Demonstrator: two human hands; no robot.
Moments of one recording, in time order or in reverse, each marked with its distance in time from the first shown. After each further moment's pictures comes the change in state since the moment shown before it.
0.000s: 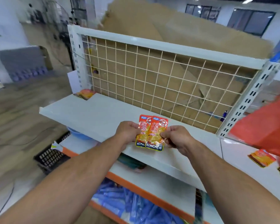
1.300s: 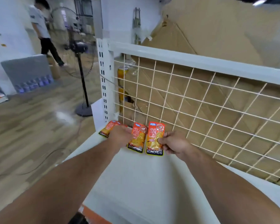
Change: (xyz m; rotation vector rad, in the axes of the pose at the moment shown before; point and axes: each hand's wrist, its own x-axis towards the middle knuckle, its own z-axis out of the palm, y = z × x) left_hand 0.320 0.014 -0.237 0.196 0.144 0.034; right_hand 0.271 -0.141 0.234 0.009 -0.042 0.034
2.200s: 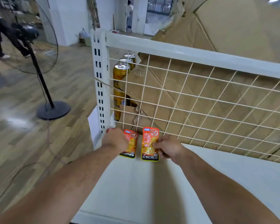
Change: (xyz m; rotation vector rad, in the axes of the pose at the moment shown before) left_hand 0.097 -0.021 -0.041 0.732 -0.163 0.283; right_hand 0.030 -0.012 0.087 0.019 0.174 0.120
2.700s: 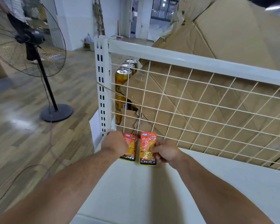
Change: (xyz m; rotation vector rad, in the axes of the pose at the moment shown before) left_hand -0.007 0.000 -0.006 0.044 0.073 0.041; right_hand 0.005 -0.002 0.004 -0.058 -0.021 0.022
